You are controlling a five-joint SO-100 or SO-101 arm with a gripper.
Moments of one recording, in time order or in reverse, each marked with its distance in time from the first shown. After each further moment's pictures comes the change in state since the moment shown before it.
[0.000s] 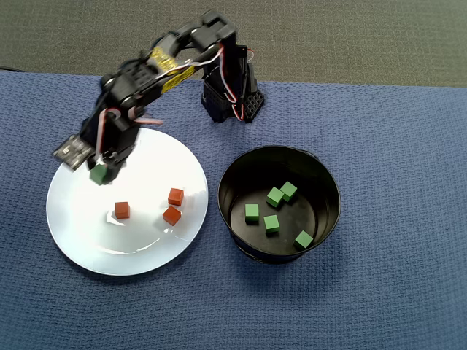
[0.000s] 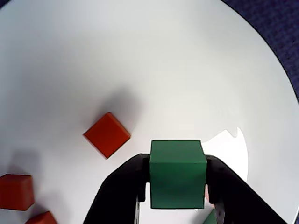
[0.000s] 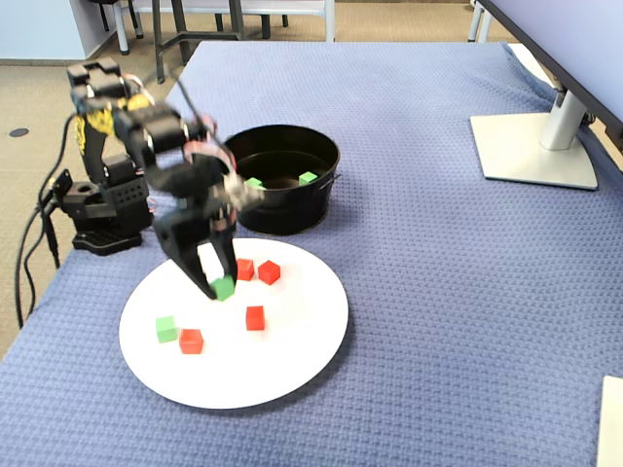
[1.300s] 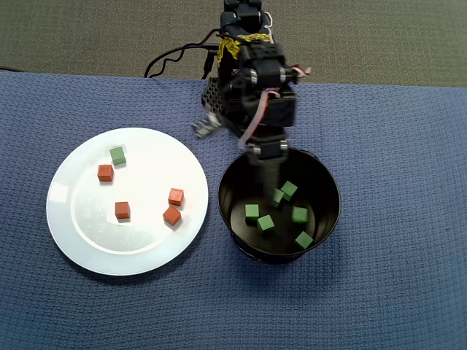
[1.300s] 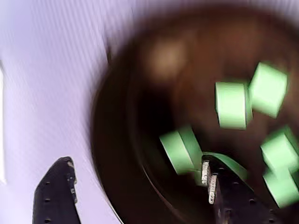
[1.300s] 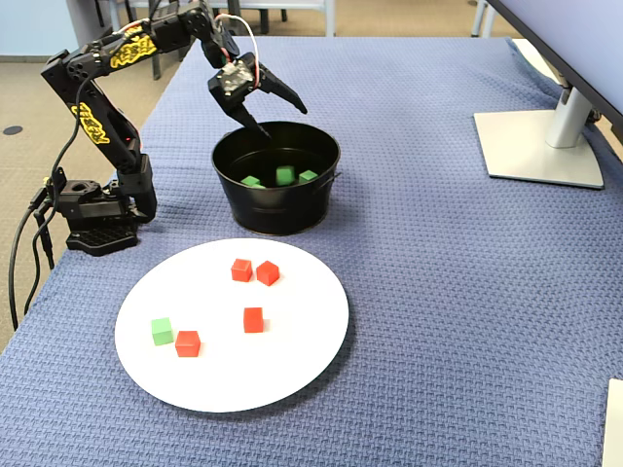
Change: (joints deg) arm -52.3 24.5 8.0 12.8 93.9
